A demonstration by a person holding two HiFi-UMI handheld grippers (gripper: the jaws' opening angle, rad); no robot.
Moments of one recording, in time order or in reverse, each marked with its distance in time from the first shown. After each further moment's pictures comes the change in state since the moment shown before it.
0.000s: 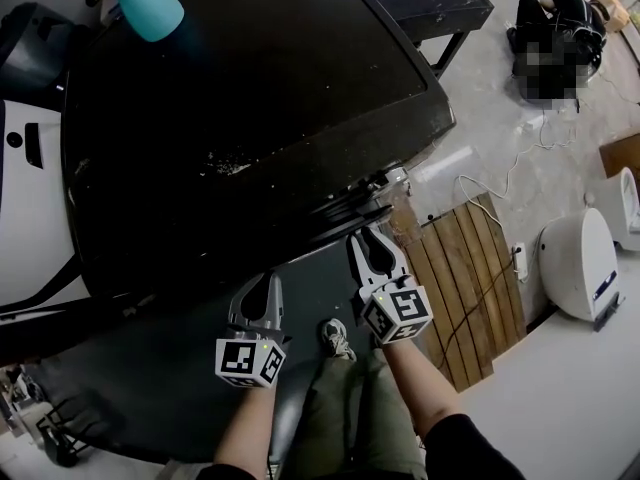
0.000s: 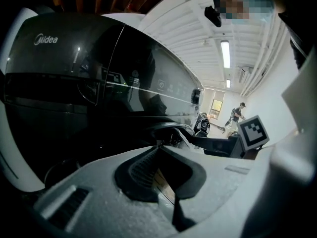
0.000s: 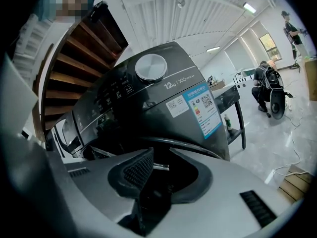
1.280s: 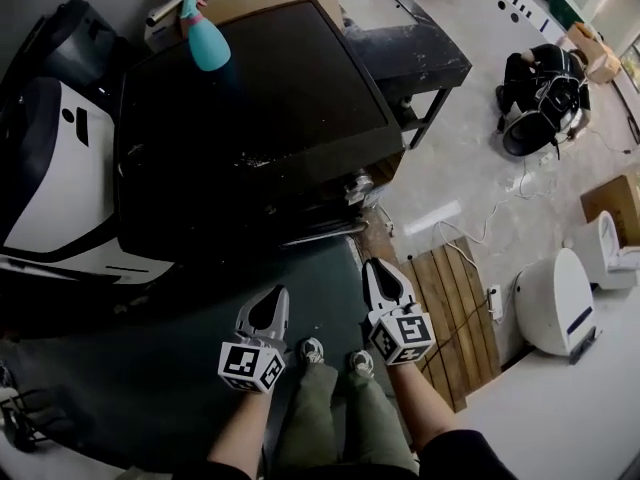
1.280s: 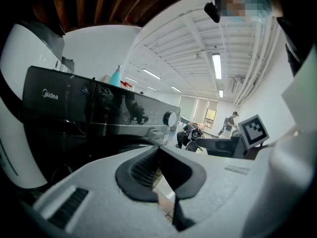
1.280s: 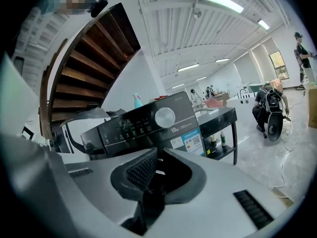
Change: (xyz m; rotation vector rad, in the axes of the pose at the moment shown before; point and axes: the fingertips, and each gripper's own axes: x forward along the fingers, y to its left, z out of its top) left arm -0.076 -0.086 0.043 -0.018 -0.106 -0.065; right arm -0.120 0.025 0.080 -0.134 -0.021 -0.024
